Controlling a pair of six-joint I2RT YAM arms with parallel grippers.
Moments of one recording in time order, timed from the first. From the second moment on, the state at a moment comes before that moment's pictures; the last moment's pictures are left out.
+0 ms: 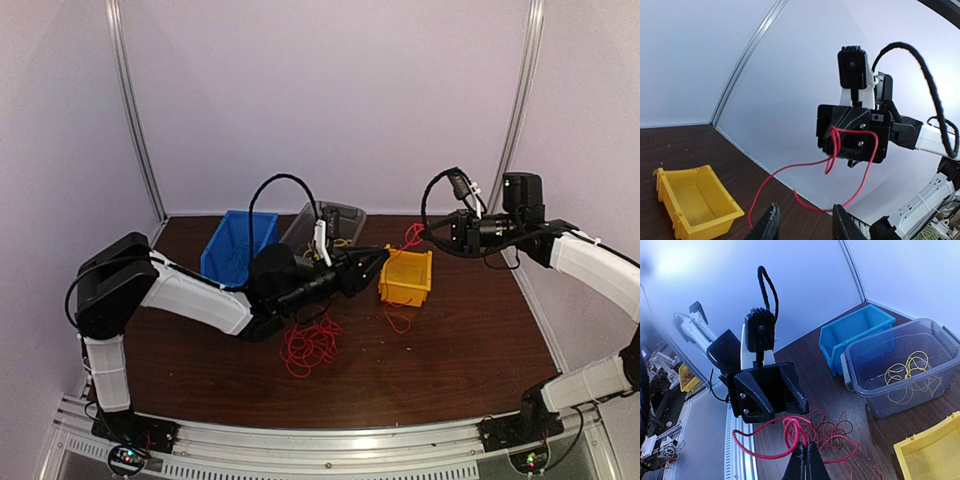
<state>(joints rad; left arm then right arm) -1.04 1.96 1.07 1.13 0.14 -0.60 0.25 1.25 0.99 -0.13 -1.09 0.08</state>
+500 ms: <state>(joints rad) -1.04 2.01 1.34 0.83 0.17 -0.45 0.25 1.25 0.99 -0.15 -1.10 0.04</state>
